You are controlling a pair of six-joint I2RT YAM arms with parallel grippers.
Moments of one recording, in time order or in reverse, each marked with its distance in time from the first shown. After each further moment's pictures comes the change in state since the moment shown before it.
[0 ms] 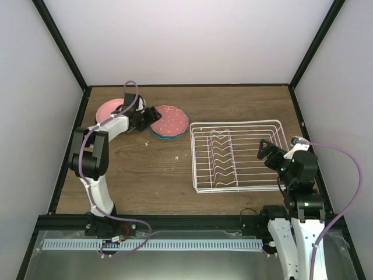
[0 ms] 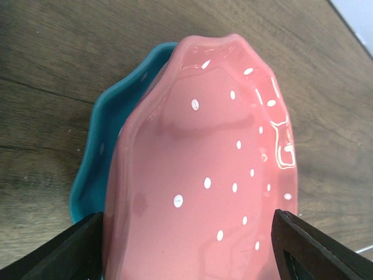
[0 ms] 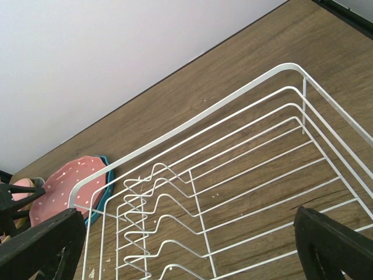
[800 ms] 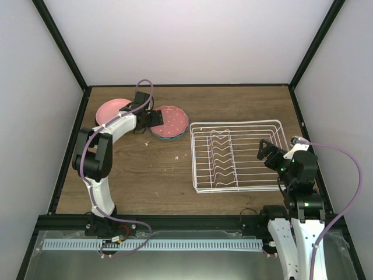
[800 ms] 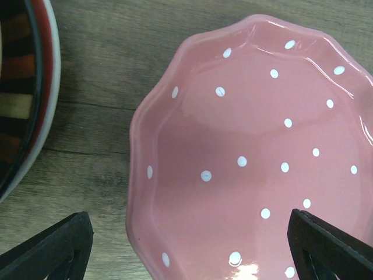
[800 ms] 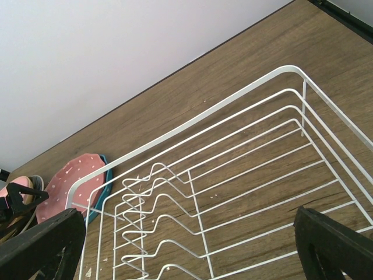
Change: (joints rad) left arm -0.105 0.000 0.088 -0.204 -0.354 0.230; right arm 0.000 0.000 0.000 0.000 0.000 -0.019
